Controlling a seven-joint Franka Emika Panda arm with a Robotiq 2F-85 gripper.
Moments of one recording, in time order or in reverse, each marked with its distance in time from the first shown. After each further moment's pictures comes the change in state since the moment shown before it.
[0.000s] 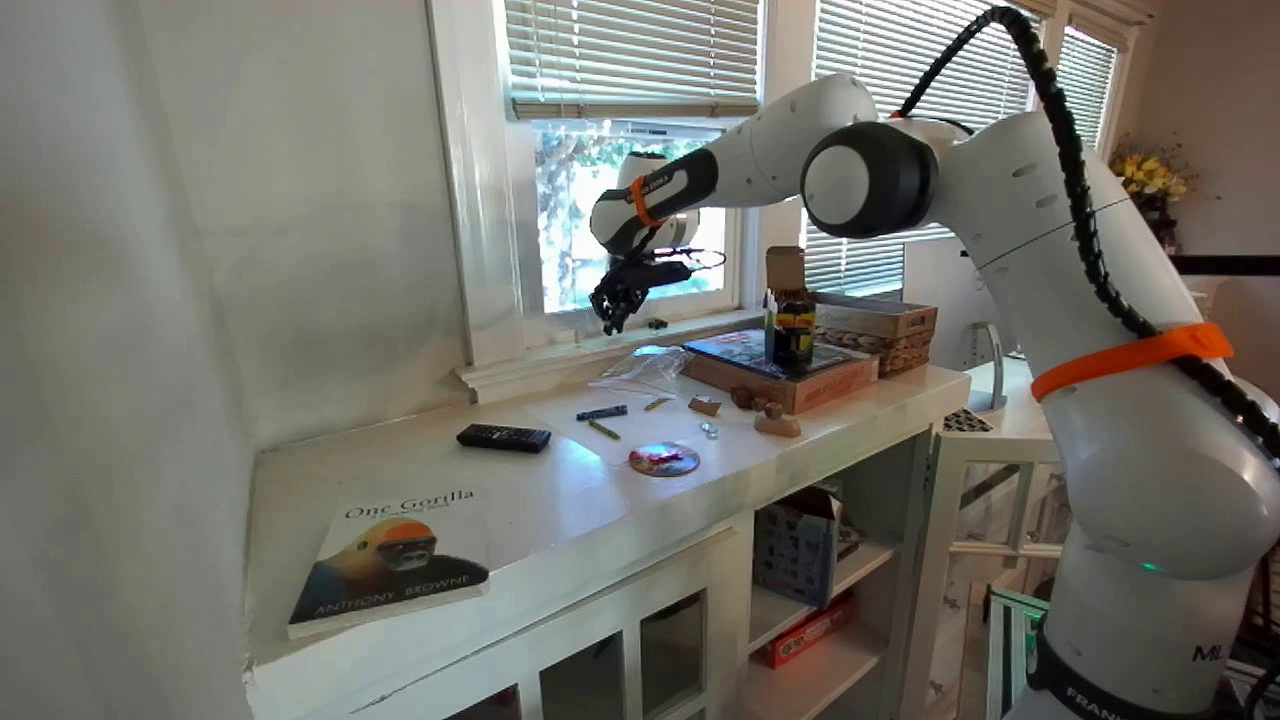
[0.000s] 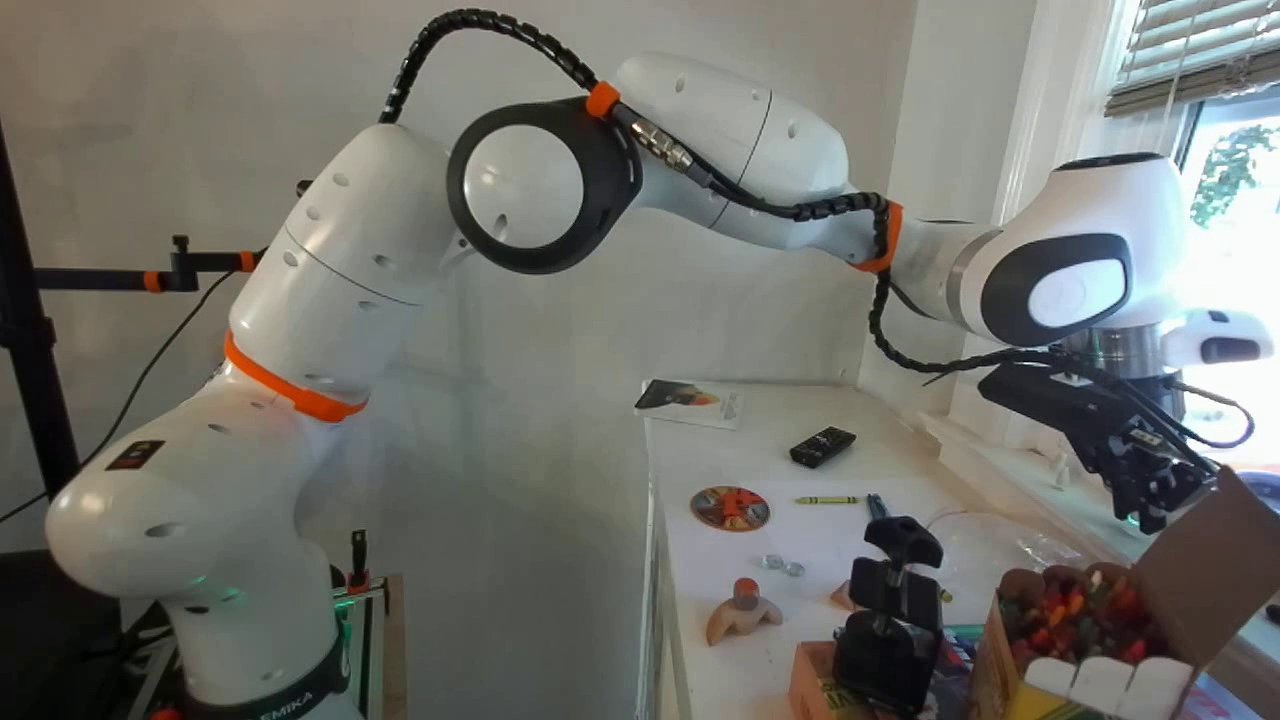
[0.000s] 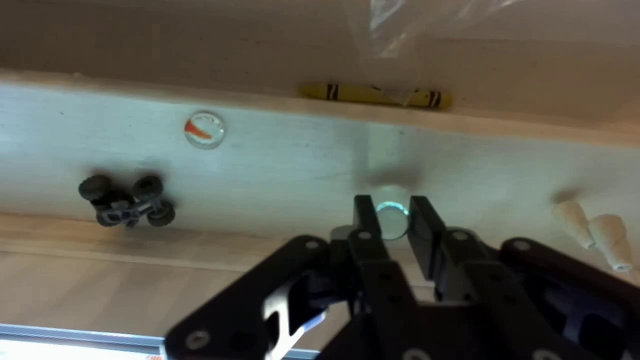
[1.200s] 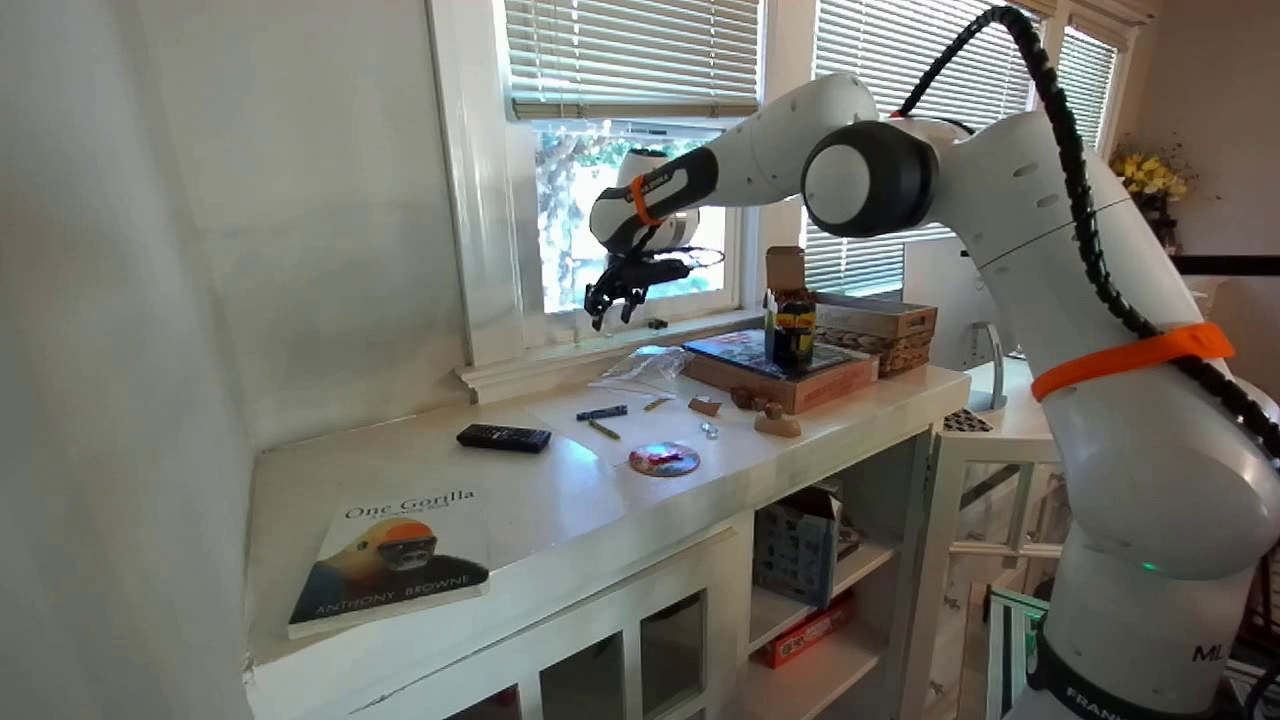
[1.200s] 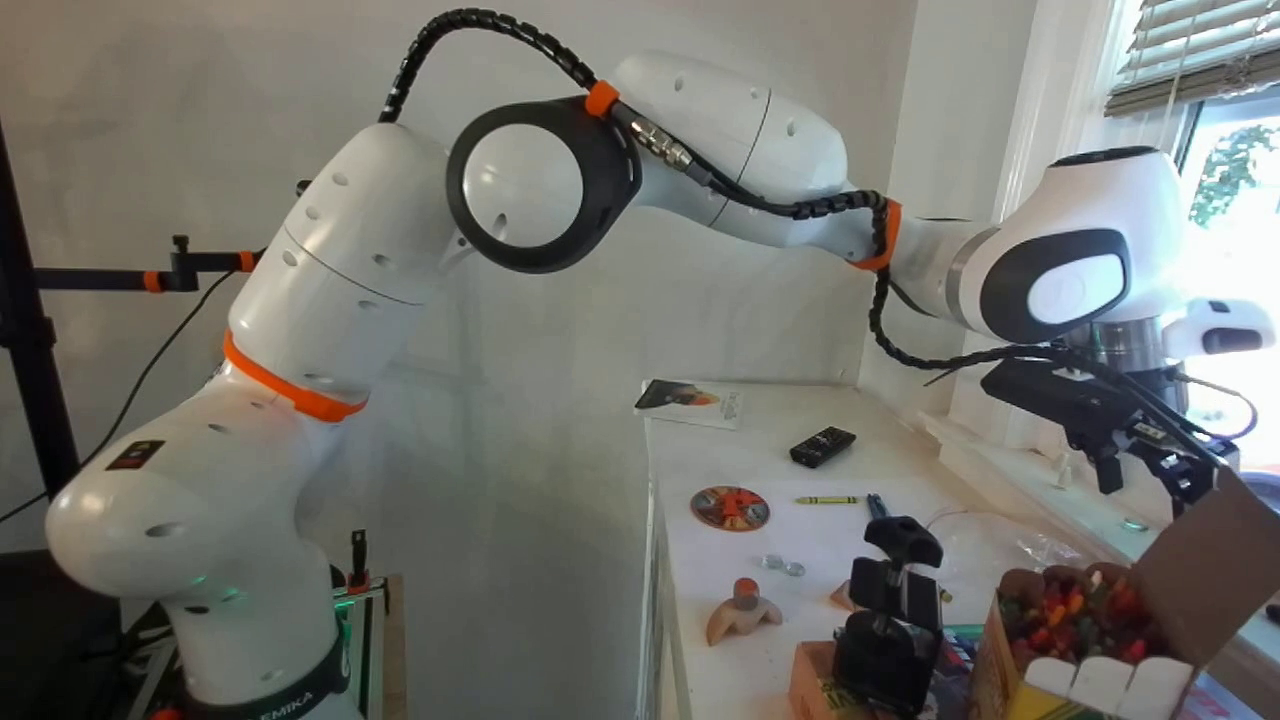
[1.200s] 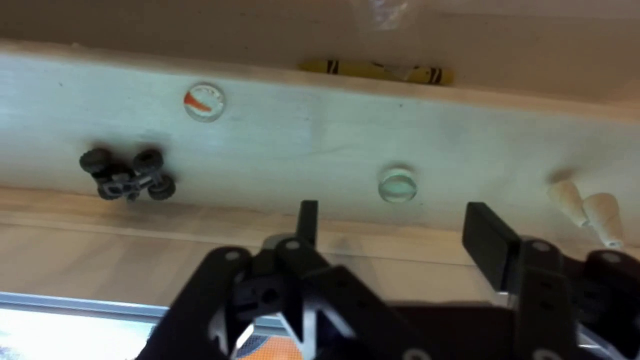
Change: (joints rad) arm 0.001 -0.004 0.002 0.001 -0.003 0.032 0.000
